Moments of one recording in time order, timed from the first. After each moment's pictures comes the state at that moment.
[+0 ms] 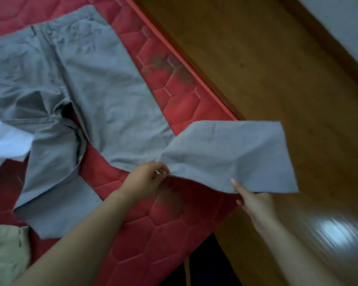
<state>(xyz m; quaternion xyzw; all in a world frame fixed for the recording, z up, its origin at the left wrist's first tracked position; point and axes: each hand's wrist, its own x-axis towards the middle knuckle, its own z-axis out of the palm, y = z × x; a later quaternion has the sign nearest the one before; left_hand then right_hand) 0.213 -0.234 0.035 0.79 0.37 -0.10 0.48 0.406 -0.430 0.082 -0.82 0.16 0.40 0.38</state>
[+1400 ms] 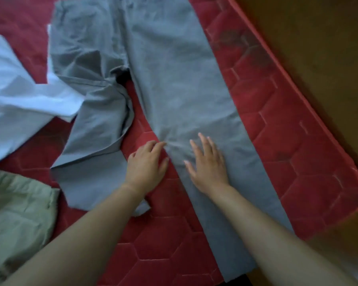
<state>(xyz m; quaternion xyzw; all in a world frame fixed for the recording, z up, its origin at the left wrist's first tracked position) 0.115 -0.218 -0.032 0.82 0.54 -0.08 0.19 0.272 -0.289 -0.062 -0.77 -0.58 0.25 0.10</state>
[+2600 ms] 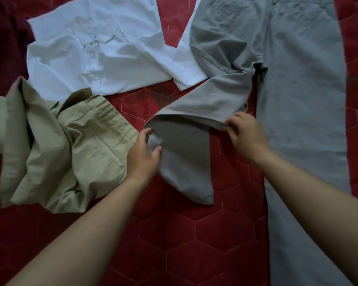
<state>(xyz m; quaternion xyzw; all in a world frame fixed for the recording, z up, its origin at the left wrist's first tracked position) -0.110 -0.243 -0.007 0.49 0.79 0.23 0.28 0.143 -0.168 -0.022 -0.59 -0.76 0.20 0.18</state>
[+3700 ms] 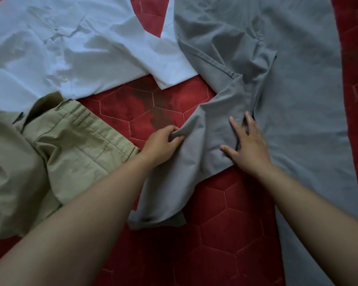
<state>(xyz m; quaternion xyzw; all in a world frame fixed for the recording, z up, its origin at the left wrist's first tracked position) -0.085 -0.181 -0.054 0.61 0.64 0.07 0.45 0.162 -0.214 -0.082 -0.71 -0.65 0.25 0.06</state>
